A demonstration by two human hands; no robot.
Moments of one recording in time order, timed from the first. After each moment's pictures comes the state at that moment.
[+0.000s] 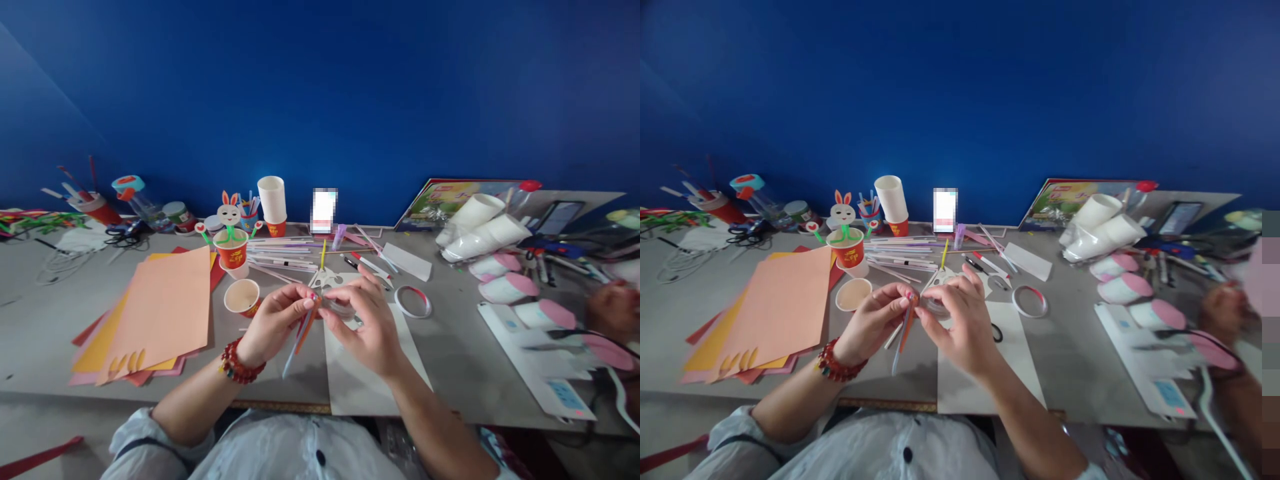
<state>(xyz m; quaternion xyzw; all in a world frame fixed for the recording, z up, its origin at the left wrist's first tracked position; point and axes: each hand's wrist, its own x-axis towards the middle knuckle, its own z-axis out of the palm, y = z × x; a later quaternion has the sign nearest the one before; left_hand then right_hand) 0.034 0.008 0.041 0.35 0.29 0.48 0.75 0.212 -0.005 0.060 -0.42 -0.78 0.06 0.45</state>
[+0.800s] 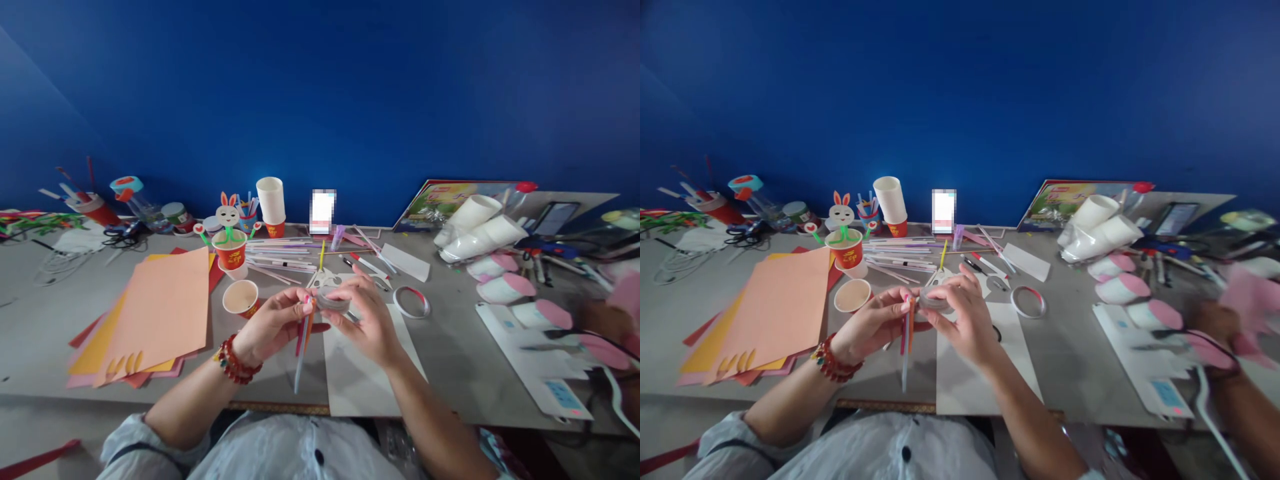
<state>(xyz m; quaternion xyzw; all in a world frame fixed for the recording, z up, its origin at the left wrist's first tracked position) 0.027 0.010 0.038 0.29 0.27 0.41 0.82 0.229 0.007 0.040 -0.39 -0.80 0.09 0.44</state>
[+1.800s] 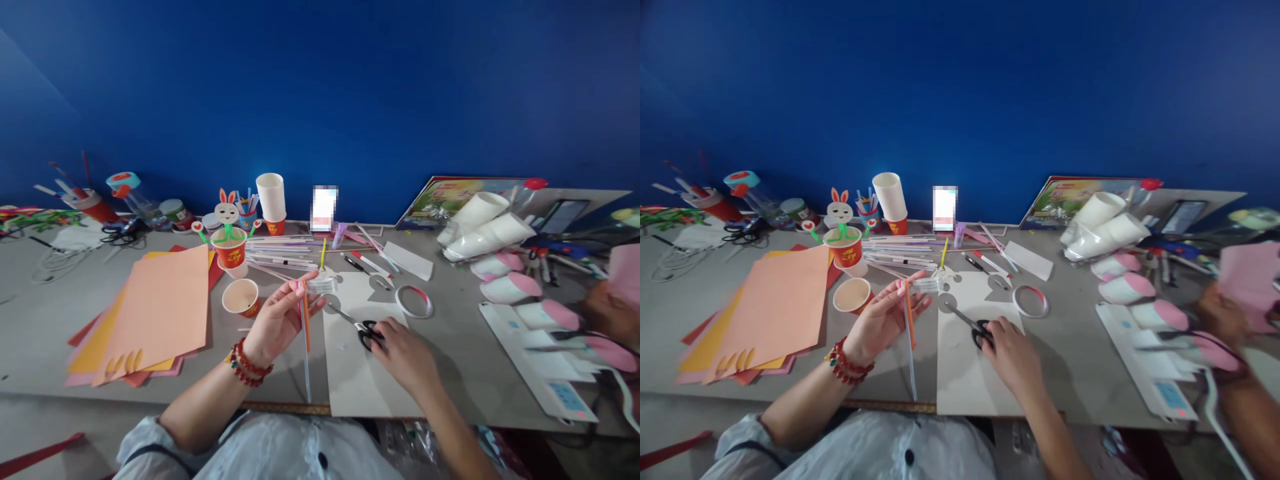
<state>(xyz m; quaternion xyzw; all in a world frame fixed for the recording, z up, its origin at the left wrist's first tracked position) 0.043 0.015 0.021 0.20 0.23 0.53 0.80 0.308 -0.040 -0.049 -0.63 -0.78 0.01 0.09</state>
